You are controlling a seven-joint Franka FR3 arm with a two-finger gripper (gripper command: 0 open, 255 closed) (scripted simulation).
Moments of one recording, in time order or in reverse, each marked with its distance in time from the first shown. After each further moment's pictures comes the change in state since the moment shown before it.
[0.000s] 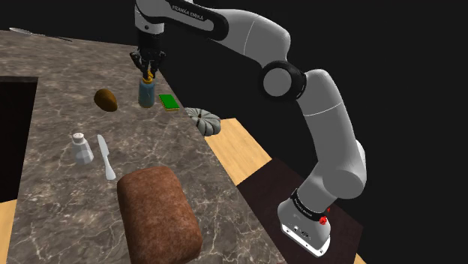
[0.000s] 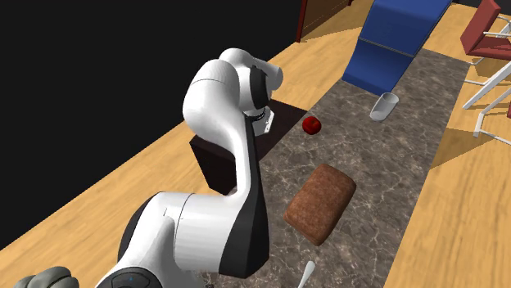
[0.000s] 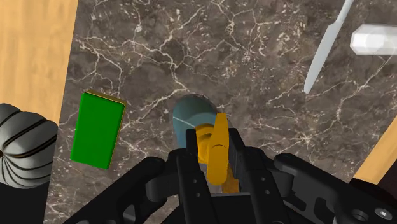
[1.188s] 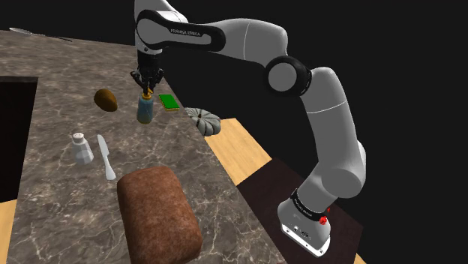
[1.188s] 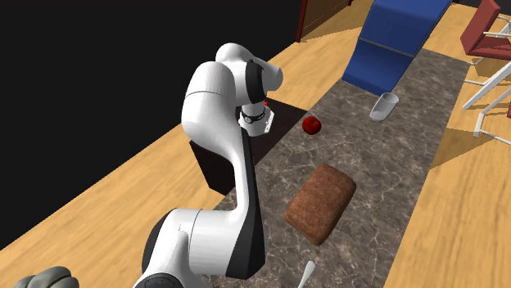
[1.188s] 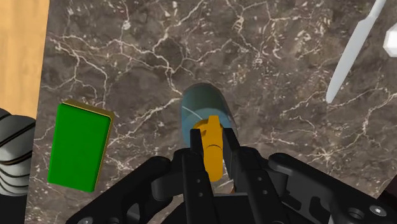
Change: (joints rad) arm -0.045 -0.047 0.006 -0.269 0.000 0.220 0.026
